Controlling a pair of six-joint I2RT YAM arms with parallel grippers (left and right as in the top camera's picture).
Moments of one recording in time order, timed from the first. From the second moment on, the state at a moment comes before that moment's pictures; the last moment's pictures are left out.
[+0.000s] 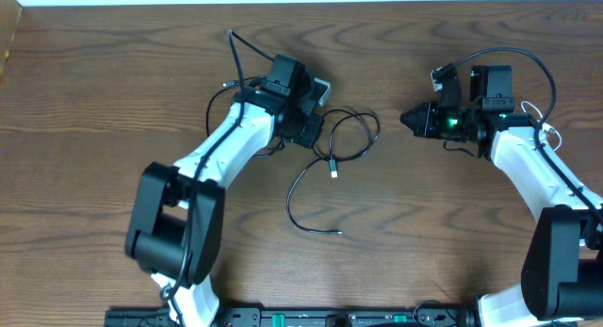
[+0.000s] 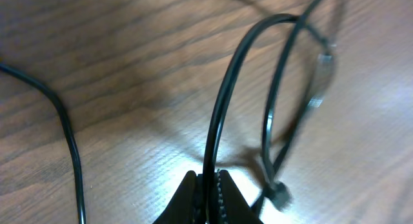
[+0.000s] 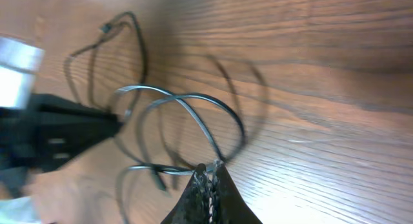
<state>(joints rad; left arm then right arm) -0.39 1.90 1.33 -0.61 0.33 0.06 0.03 1.68 1.05 -0.35 -0.65 0.23</state>
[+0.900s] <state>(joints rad) -0.39 1.53 1.33 -0.66 0.51 0.07 0.09 1.68 1.05 -0.18 -1.06 -0.03</state>
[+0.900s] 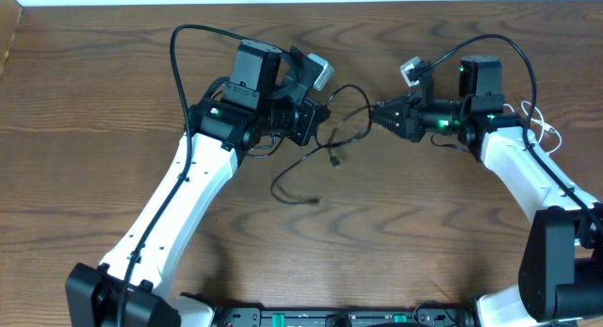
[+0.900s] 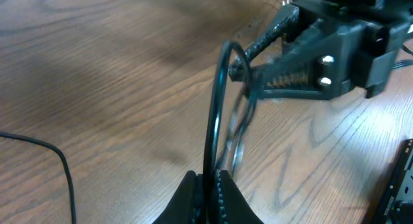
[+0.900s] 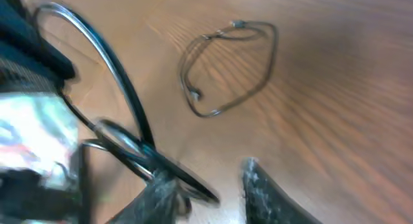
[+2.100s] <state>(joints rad) -0.39 1.53 1.33 -0.76 0.38 0.06 0.07 1.68 1.05 -0.44 -0.30 0.49</state>
